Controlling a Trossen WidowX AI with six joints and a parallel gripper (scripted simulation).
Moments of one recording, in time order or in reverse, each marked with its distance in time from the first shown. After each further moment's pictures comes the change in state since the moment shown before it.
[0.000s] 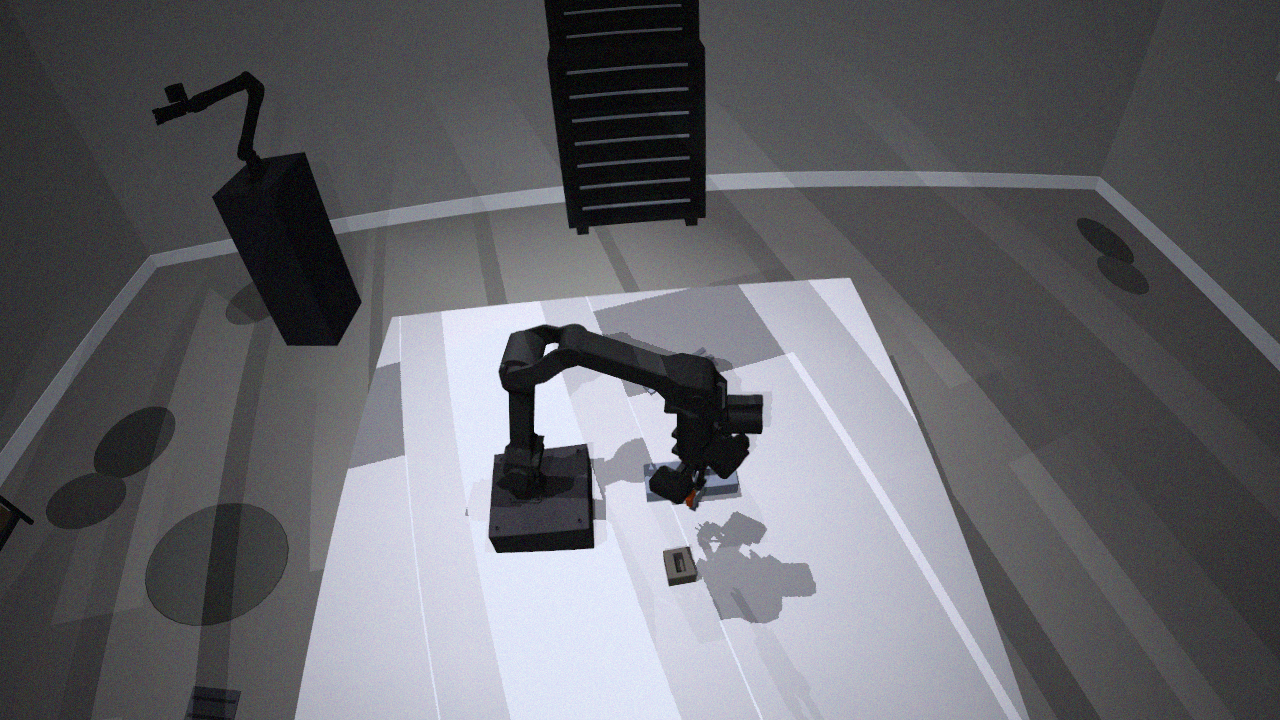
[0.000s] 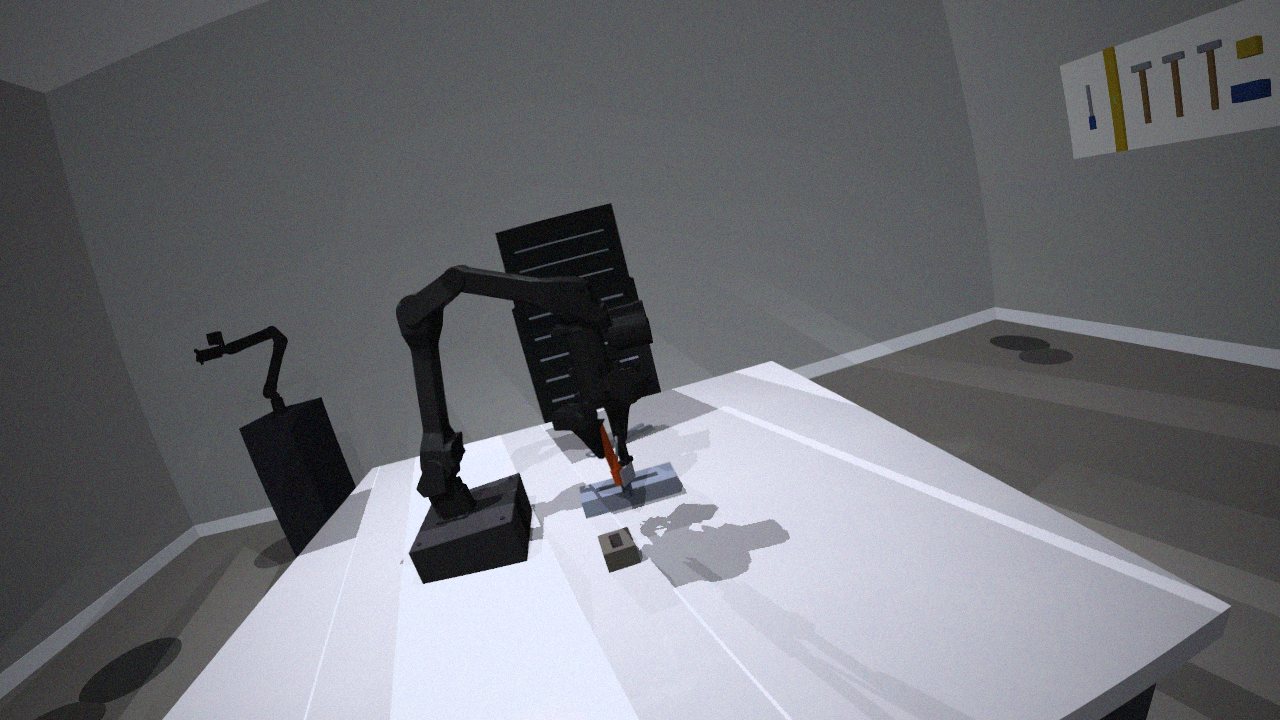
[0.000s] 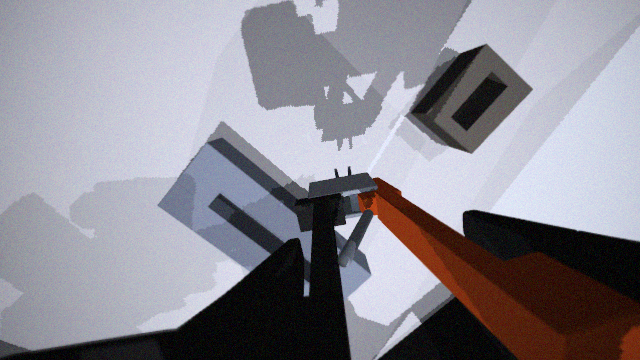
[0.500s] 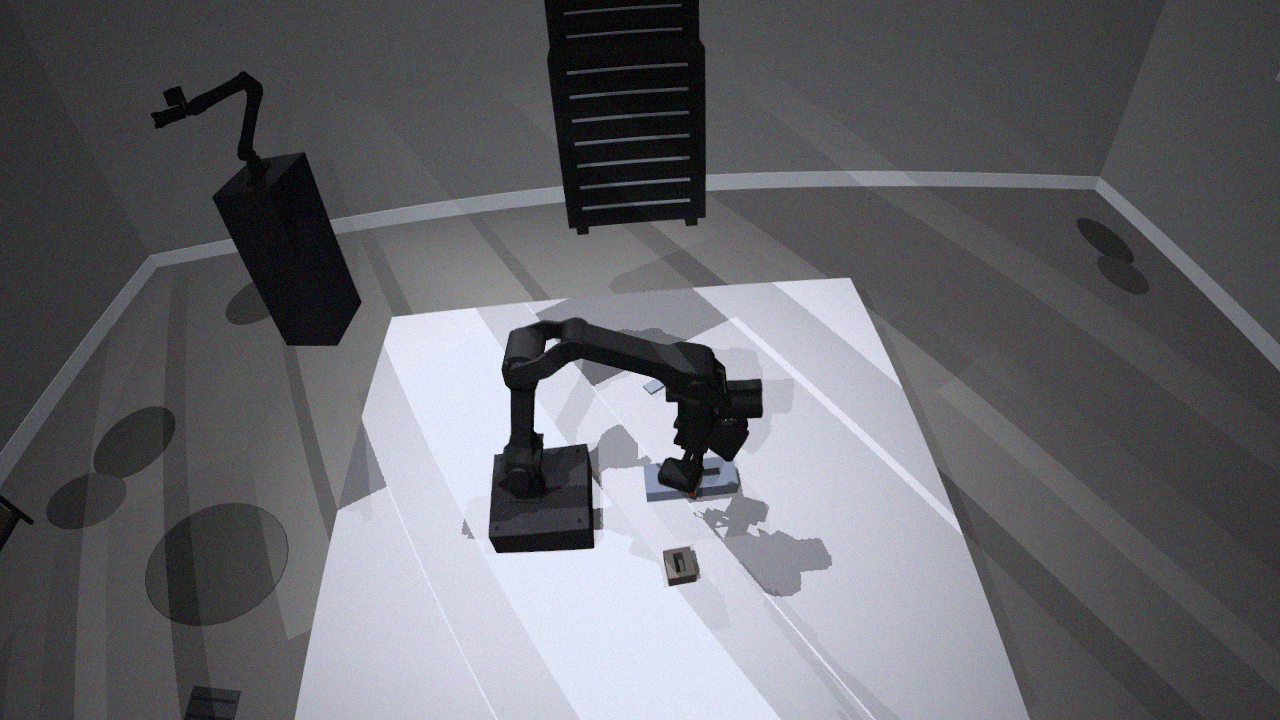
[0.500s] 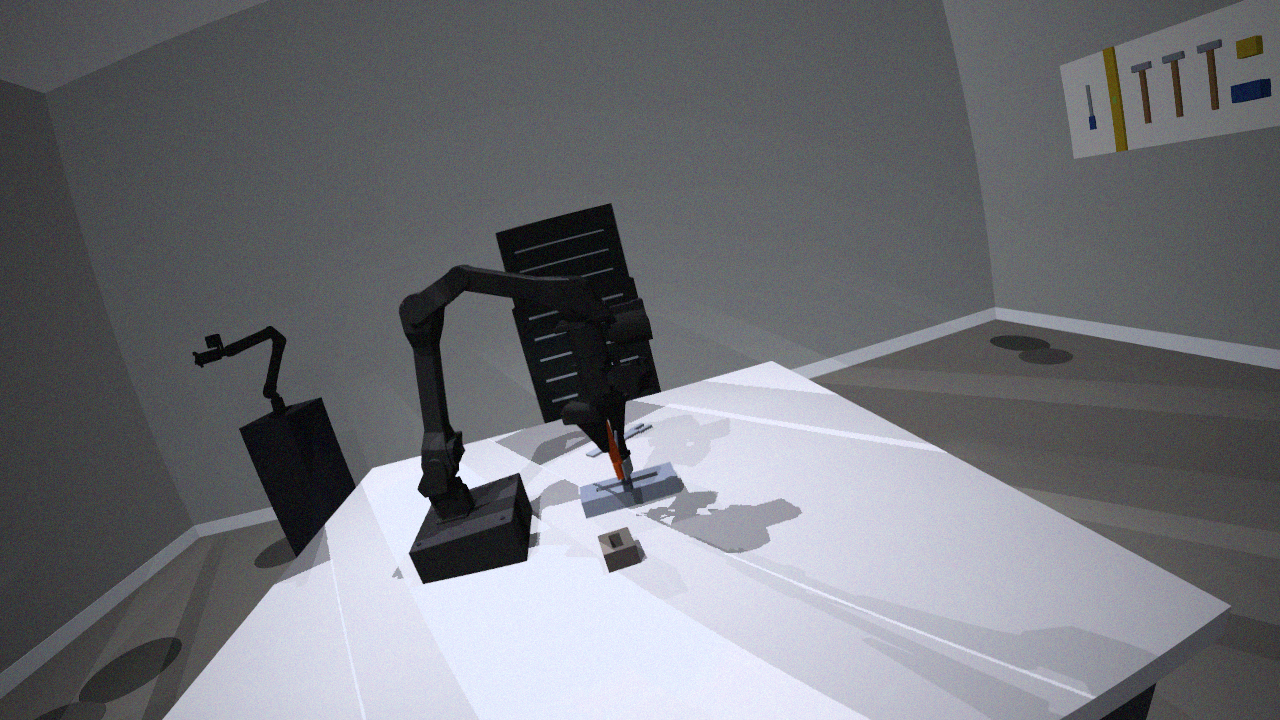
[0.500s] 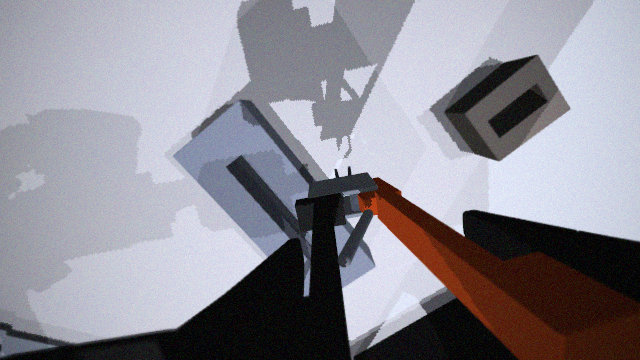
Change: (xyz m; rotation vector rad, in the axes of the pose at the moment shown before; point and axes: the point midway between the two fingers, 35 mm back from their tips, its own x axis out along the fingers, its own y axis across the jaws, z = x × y) arm 0.000 0.022 -0.012 -0.187 -0.001 0.001
